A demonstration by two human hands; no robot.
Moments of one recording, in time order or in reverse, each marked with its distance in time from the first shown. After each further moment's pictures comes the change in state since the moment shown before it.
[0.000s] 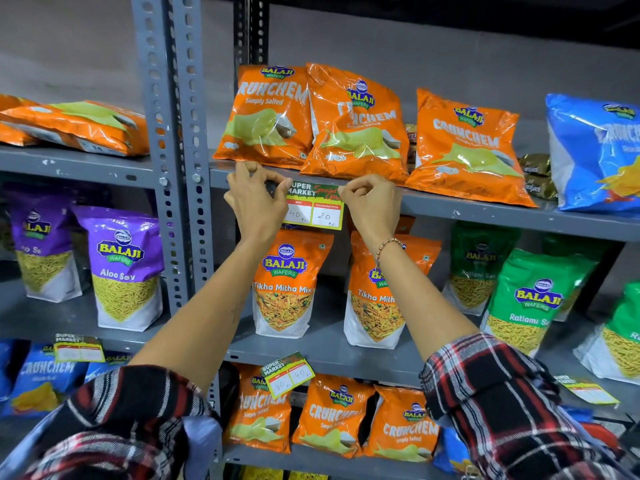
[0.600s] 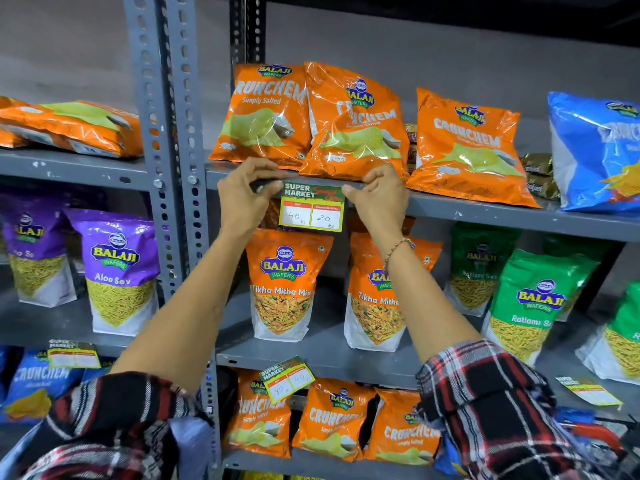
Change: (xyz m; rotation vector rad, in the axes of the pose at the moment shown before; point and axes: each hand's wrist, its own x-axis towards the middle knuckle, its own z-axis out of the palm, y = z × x) left_hand 0.018 -0.012 -0.017 -0.259 -0.226 0.041; right_hand 0.012 0.003 -0.007 -0.053 -0.018 -0.014
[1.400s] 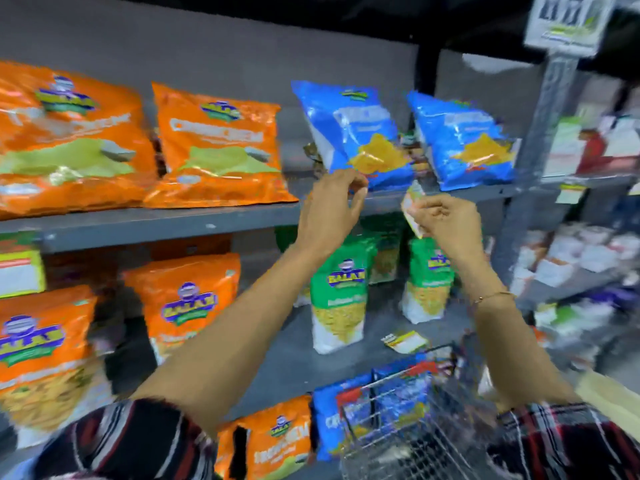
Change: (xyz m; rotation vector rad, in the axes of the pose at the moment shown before) left_hand -0.093 0.267 0.344 -0.152 -0.391 0.494; right_hand 0.041 0.227 -0.371 -0.038 0.218 0.204
